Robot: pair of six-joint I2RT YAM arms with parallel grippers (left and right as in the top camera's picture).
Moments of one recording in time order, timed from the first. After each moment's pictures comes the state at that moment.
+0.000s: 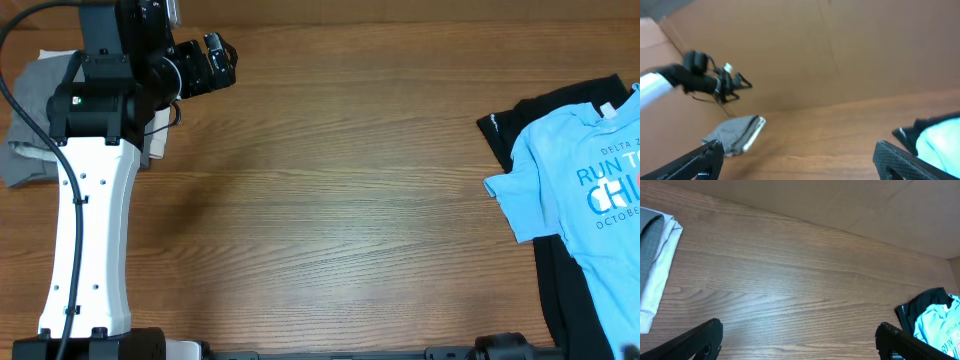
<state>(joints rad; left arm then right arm) -0.01 1.58 1.75 -0.90 0.29 -0.33 0.11 0.28 1.58 -1.34 -0.19 0.33</state>
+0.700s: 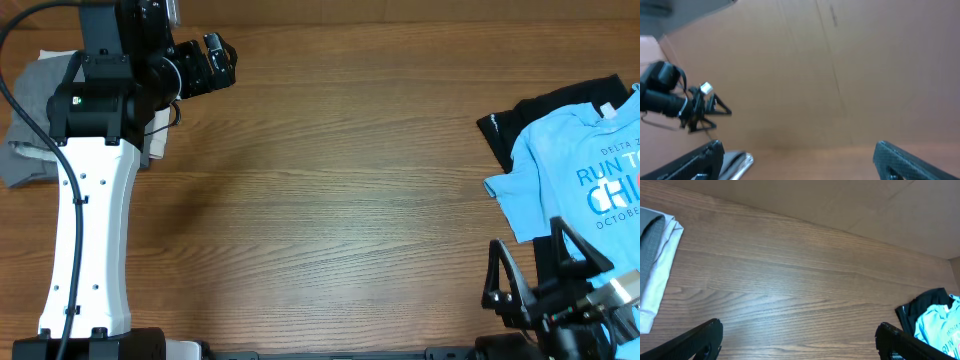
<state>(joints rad) -0.01 1.58 1.75 -0.90 0.28 -0.33 0.11 0.03 0.67 -0.39 -0.19 0.33</state>
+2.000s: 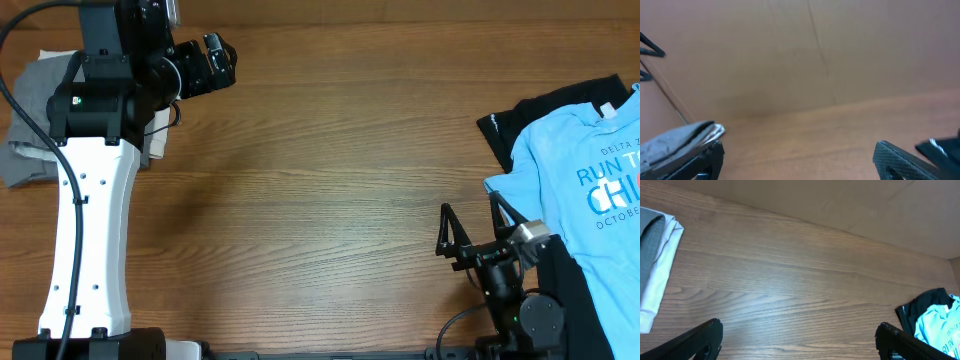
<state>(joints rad) -0.01 1.58 1.75 -0.90 0.28 -0.33 0.11 0.01 0.02 0.12 -0.16 0.33</state>
